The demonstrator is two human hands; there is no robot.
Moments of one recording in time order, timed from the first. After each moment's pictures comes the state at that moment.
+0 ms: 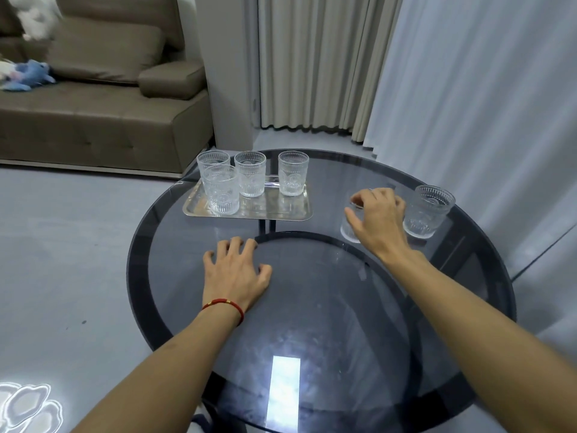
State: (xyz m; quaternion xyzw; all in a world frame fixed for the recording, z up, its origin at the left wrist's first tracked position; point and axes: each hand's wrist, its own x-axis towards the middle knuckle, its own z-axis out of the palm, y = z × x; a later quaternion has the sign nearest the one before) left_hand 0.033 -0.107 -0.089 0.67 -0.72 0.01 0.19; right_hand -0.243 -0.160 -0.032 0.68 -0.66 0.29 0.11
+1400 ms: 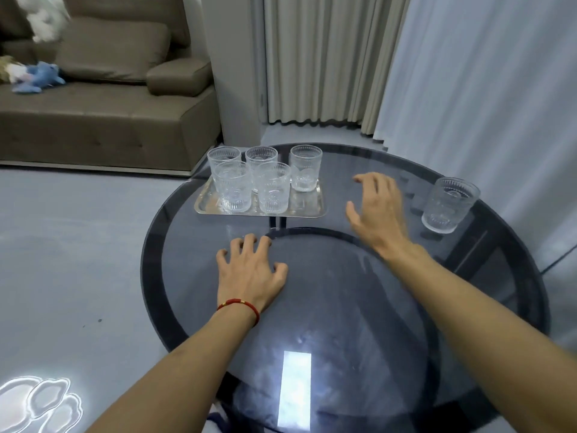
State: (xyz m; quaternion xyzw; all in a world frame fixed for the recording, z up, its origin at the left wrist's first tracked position) left_hand 0.035 -0.109 -0.090 0.67 -0.72 0.00 0.19; right_hand -0.211 -0.170 -0.037 0.69 -0.63 0.34 0.13
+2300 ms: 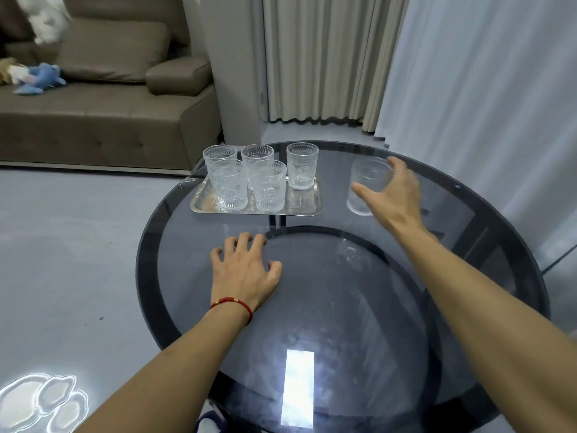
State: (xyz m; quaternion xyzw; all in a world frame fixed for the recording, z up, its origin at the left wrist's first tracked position) left_hand 0.034 -0.109 -0.089 0.67 -0.72 0.01 0.18; right_hand -0.243 -0.181 -0.018 0.56 -0.70 0.43 -0.07
